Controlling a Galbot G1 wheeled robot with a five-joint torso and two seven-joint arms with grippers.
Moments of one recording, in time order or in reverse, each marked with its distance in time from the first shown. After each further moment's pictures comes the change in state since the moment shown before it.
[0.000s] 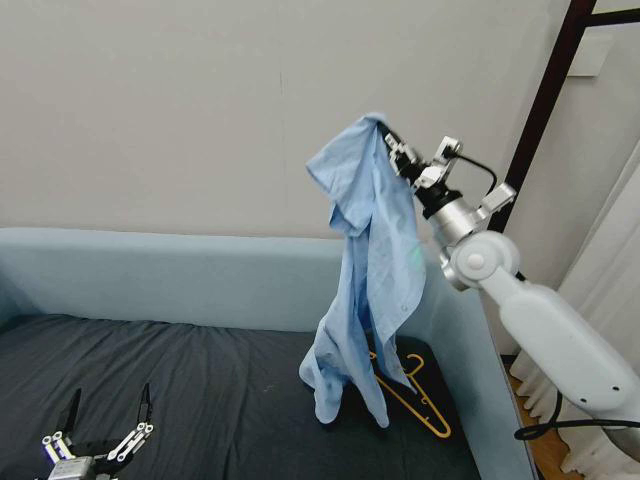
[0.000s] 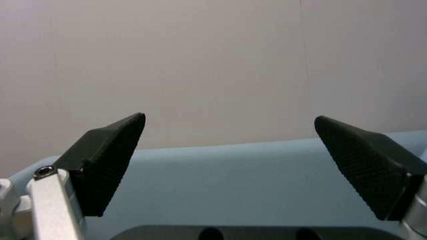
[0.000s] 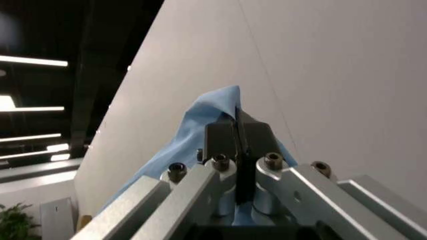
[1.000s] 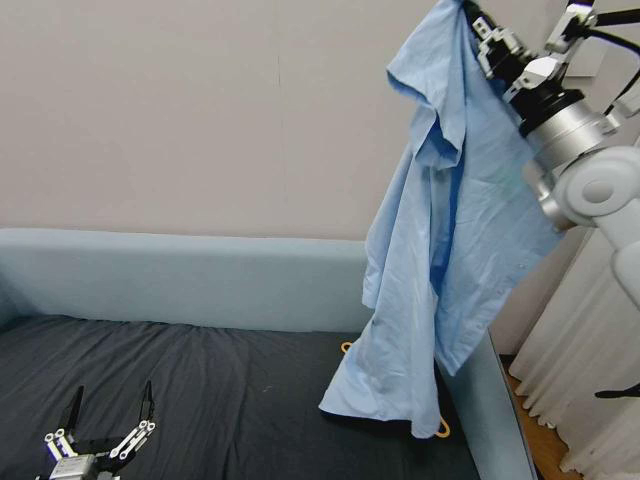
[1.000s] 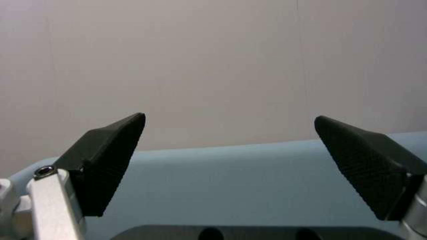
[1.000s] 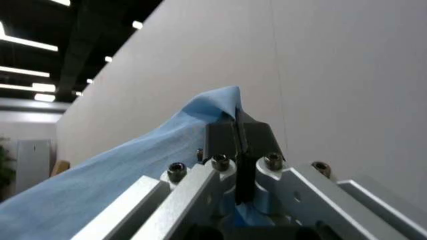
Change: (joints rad) left arm 0.001 0.003 0.002 -0.003 0.002 0.000 -0.002; right arm -0.006 -0.147 -0.031 0.151 -0.134 -0.096 0.034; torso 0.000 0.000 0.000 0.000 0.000
